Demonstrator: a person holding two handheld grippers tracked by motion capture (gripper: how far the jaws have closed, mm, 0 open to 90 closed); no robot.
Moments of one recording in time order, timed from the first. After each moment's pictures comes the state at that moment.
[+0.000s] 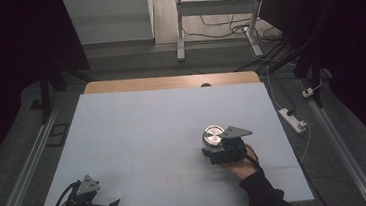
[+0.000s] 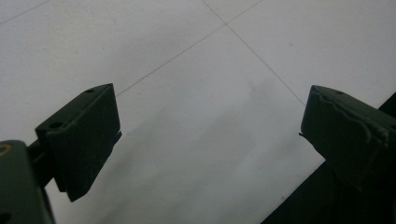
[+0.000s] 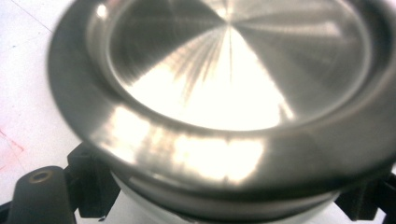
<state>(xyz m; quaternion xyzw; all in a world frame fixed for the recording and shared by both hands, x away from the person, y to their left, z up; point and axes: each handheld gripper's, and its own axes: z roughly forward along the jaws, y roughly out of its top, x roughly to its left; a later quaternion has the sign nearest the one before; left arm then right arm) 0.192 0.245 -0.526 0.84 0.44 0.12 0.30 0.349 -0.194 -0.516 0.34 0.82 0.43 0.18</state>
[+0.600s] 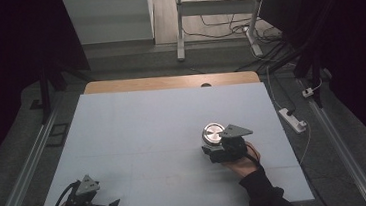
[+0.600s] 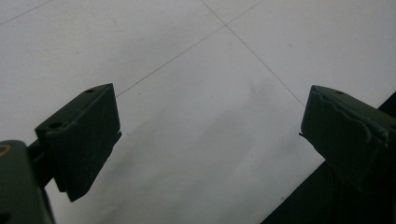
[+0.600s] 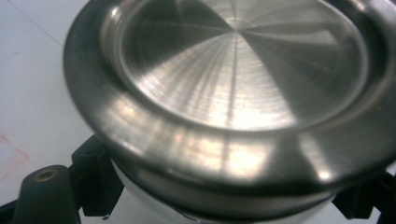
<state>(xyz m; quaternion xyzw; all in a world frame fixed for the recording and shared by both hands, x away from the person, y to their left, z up) 0.192 0.246 -0.526 0.84 0.44 0.12 0.30 0.345 -0.191 -0.502 0.32 0.82 0.43 0.20</state>
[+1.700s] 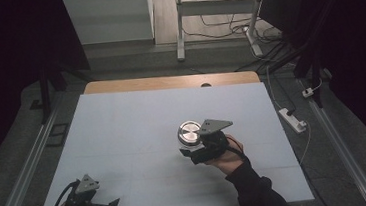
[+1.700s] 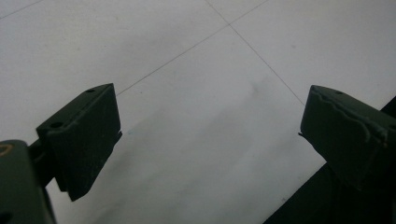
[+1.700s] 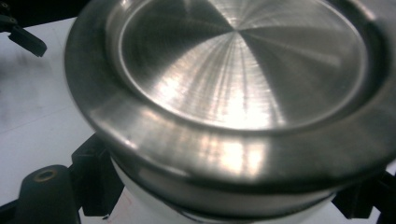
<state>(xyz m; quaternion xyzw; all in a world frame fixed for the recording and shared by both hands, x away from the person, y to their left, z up) 0.193 0.247 -0.526 0.83 0.45 0.11 0.30 0.339 -0.132 -0.459 0.21 0.85 0.46 0.14</state>
